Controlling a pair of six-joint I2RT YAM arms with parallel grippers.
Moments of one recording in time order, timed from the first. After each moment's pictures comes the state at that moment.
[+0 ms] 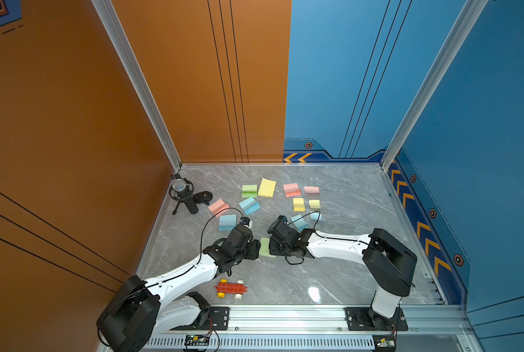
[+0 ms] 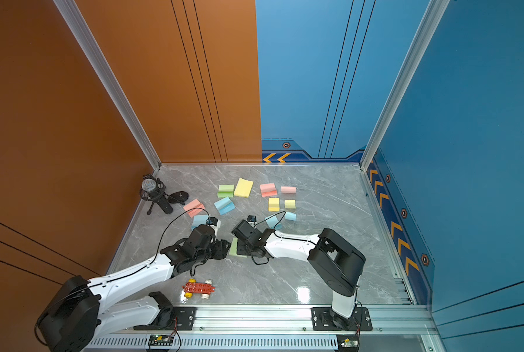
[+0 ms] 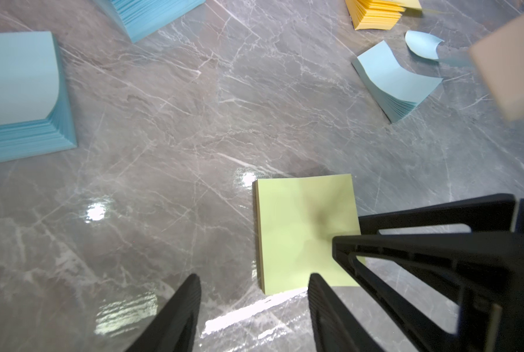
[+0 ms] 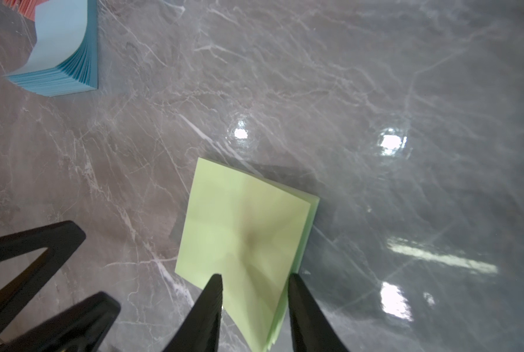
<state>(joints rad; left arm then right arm) -0.65 1.15 0.49 -0.19 -0.07 -0.52 0.99 1.80 1.09 -0.31 0.09 0.92</state>
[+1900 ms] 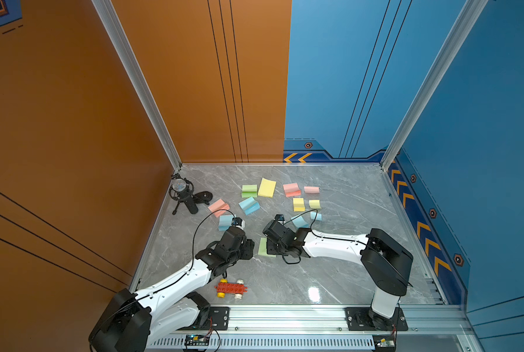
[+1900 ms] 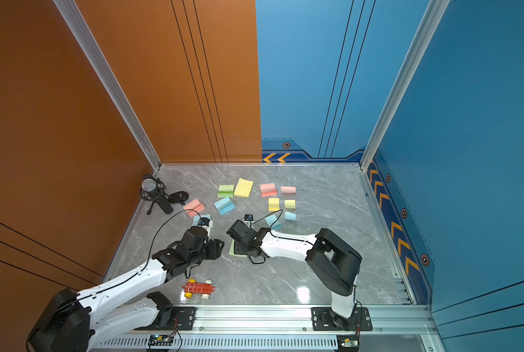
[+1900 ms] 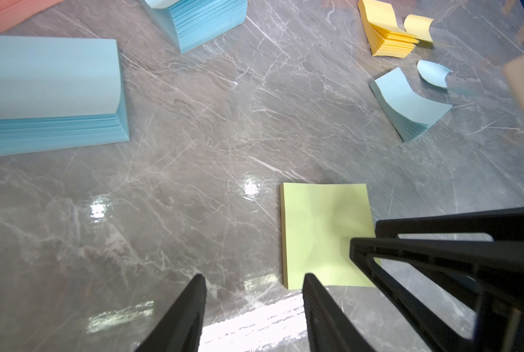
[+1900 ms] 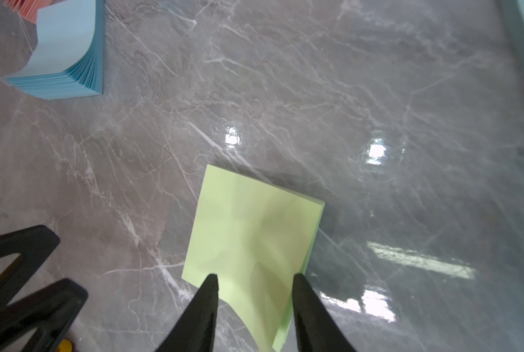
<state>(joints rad) -0.60 1.05 0.44 -0.21 -0.09 -0.54 1.02 1.83 1.16 -0.37 0.14 0.92</state>
